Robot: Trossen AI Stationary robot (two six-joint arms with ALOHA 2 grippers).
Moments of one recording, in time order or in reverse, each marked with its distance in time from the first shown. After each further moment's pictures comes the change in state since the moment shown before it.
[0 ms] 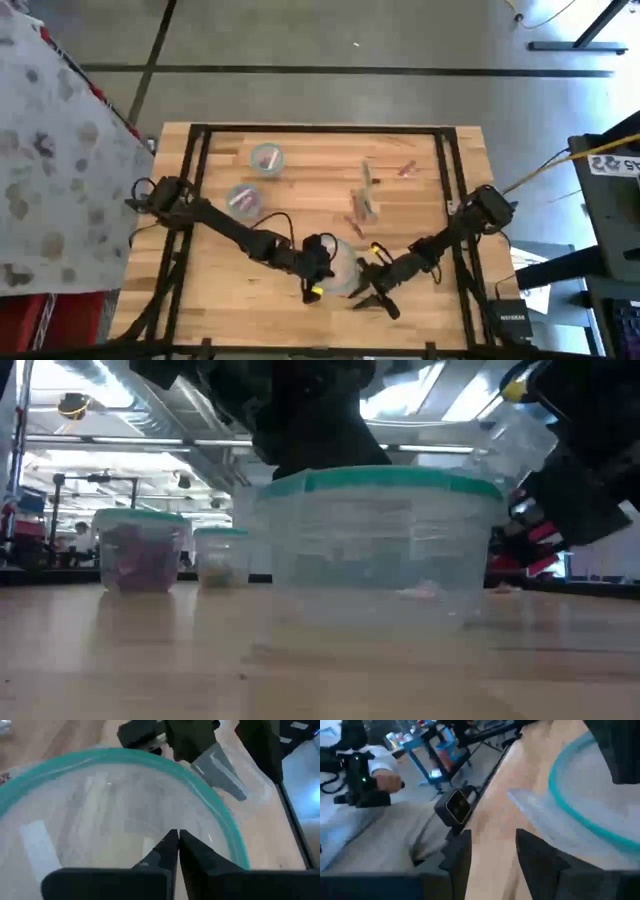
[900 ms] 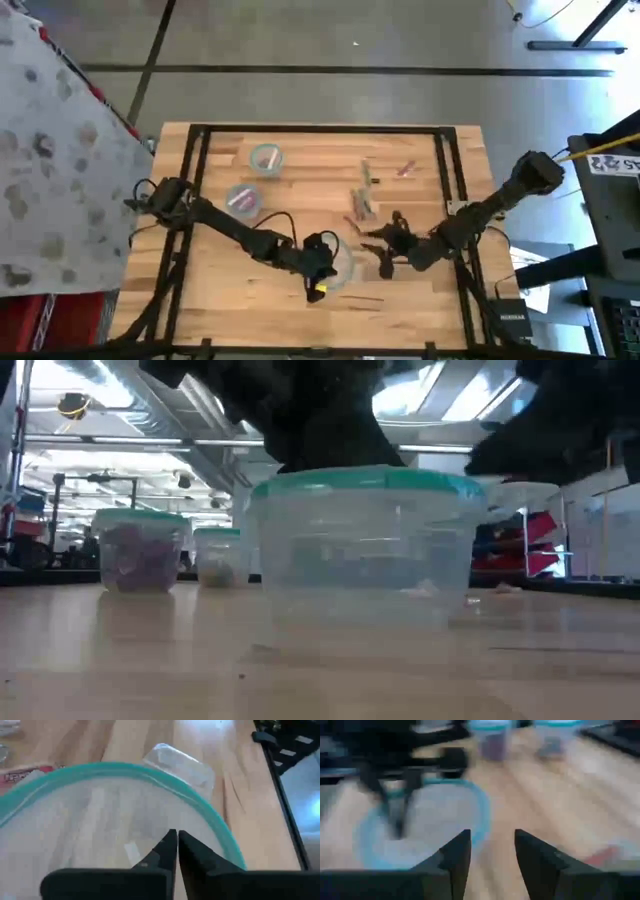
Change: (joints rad) left arm -0.018 -0.034 0.022 -0.002 -0.014 -0.046; right arm 0.046 -0.573 0.008 -0.823 0.543 0.008
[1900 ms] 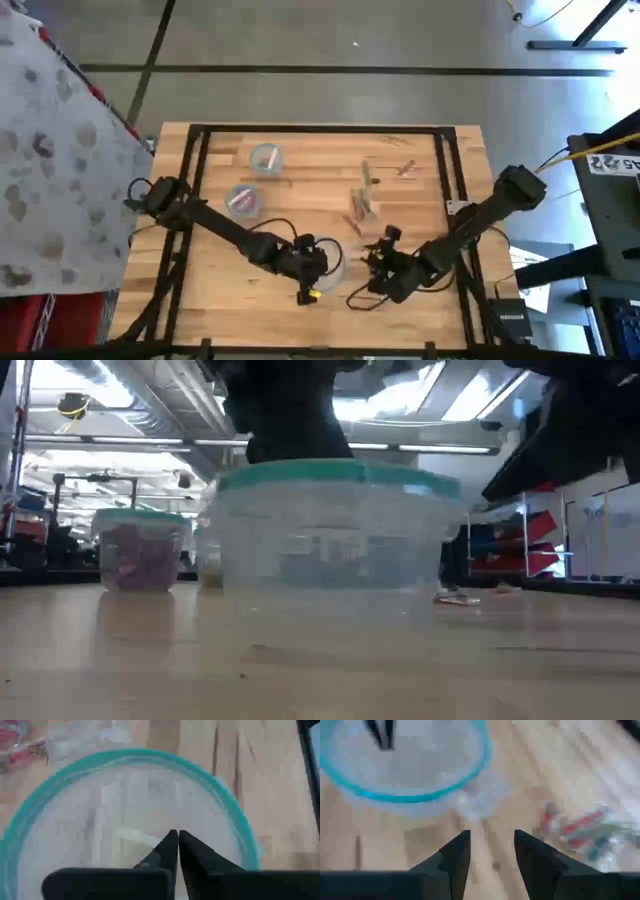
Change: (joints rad) left arm -0.035 -0.054 0.135 -0.357 -0.056 0.014; right arm 0.052 0.242 0.368 -0.741 0.134 0.226
